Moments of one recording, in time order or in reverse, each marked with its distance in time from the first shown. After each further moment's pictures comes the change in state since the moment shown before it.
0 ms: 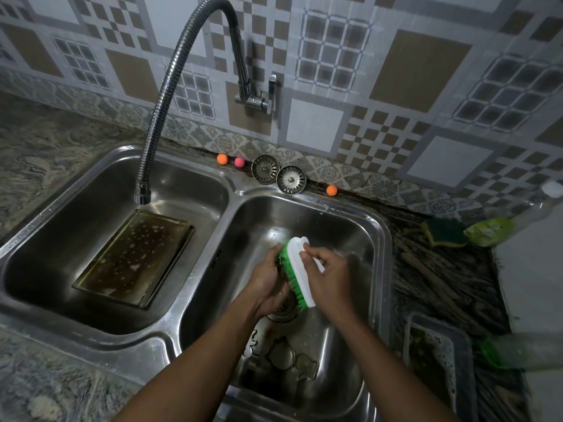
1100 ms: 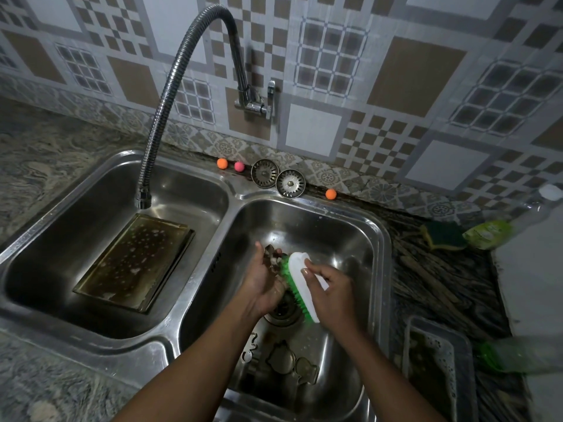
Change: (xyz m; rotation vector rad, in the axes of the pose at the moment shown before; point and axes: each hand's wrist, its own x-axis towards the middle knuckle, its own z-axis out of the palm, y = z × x) left_hand 0.000 0.009 -0.003 -0.108 0.025 0.039; right_hand -0.017 0.020 -0.009 -0.025 -0.031 -0.115
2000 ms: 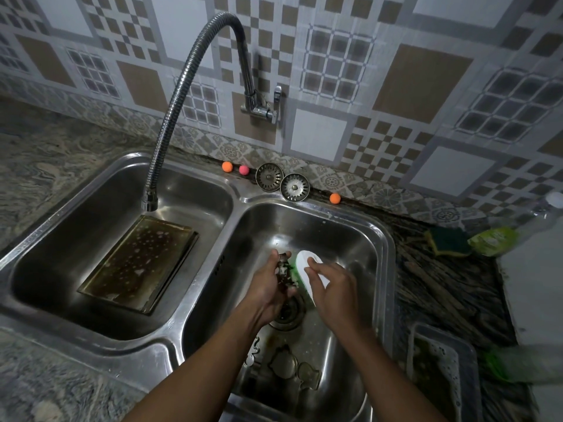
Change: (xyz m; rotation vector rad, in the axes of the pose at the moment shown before) left_hand -0.006 -0.007 0.003 0.267 0.130 0.070; right_hand 0.013 0.006 0.006 -0.247 0.015 -0.151
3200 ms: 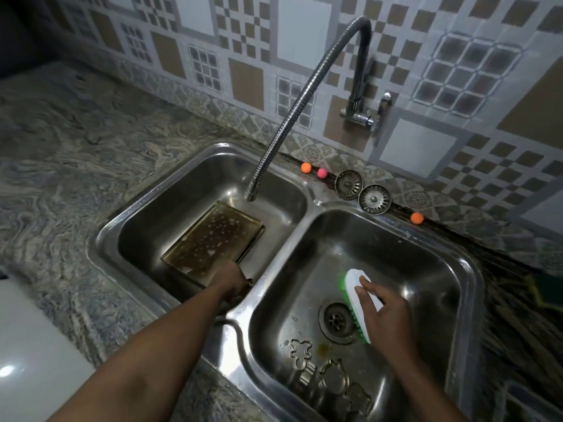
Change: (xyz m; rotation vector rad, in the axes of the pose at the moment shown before) left_hand 0.023 0.086 -0.229 1.607 0.506 0.055; right_hand -0.008 -0.019 0.031 0.154 -0.167 0.161
